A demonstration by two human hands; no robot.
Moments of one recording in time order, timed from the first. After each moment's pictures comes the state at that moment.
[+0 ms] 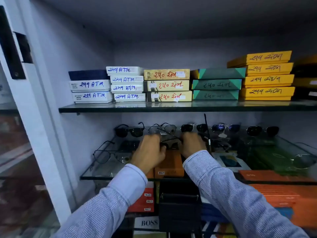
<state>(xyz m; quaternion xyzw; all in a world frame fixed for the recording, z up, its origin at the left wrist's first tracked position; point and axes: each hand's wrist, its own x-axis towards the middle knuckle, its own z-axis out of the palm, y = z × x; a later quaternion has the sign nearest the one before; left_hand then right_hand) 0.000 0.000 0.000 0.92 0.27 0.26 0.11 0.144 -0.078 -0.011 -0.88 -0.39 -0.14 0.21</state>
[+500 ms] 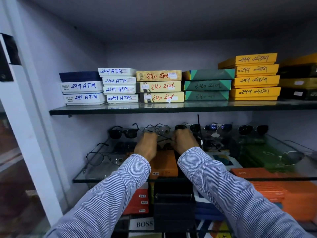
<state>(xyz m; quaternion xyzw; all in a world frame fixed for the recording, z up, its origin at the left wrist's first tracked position) 0.038 0.020 -0.005 0.93 0.30 0.20 0.07 0.154 -0.075 -0.003 -0.86 -0.42 -0.12 0.25</state>
